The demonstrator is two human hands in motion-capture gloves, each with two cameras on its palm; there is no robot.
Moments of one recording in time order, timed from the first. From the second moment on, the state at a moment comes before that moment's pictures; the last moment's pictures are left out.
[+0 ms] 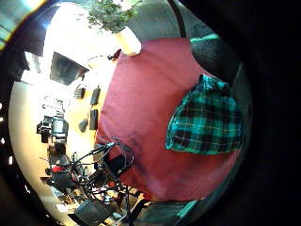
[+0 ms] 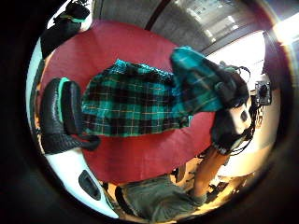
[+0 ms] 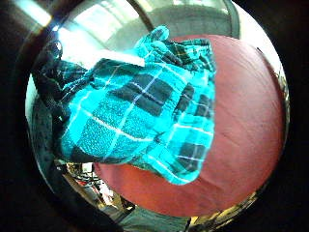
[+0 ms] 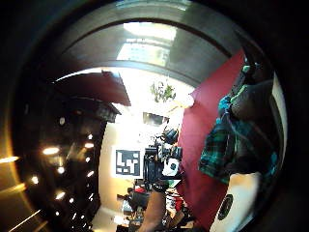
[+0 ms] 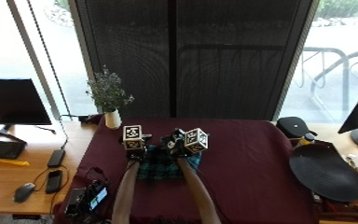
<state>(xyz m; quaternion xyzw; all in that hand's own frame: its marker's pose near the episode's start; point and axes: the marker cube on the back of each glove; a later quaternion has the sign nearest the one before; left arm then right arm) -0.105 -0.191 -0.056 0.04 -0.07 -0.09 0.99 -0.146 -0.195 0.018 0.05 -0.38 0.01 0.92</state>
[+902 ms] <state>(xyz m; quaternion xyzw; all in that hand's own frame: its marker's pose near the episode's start) -0.098 -0.167 -0.055 0.03 -0.02 -0.11 0.99 -0.123 -0.180 0.013 -0.21 -0.08 -0.13 0.97</state>
